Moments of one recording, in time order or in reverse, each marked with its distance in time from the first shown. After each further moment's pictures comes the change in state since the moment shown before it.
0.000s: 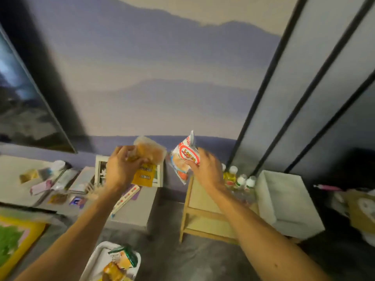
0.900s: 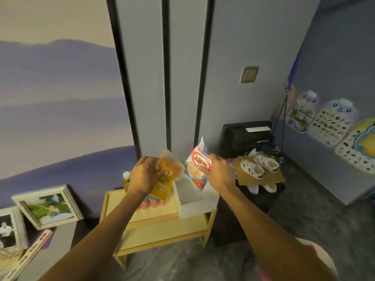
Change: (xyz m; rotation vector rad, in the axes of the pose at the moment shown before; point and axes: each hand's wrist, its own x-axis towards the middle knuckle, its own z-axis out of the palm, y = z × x) left_hand -0.173 0.310 0.275 -0.129 -0.421 0.424; right_hand -0.143 0.343 -0.257 -0.289 0.109 0.397
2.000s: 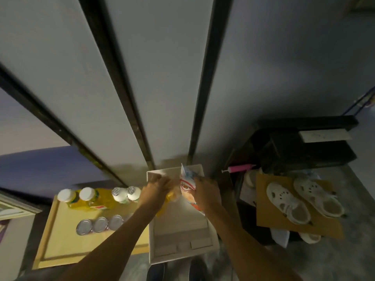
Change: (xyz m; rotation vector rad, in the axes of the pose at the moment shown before) left_hand 0.179 -0.161 0.326 0.311 -0.426 -0.291; right_hand 0.235 0.129 0.322 -0.060 -0.408 -0.110
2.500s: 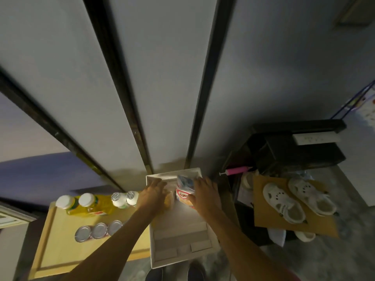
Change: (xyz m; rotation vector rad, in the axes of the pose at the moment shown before) left_hand -0.005 0.007 -0.022 0.174 -0.088 0.054; right_hand -0.011 0.000 -0.008 -0.093 -0.035 -0.034
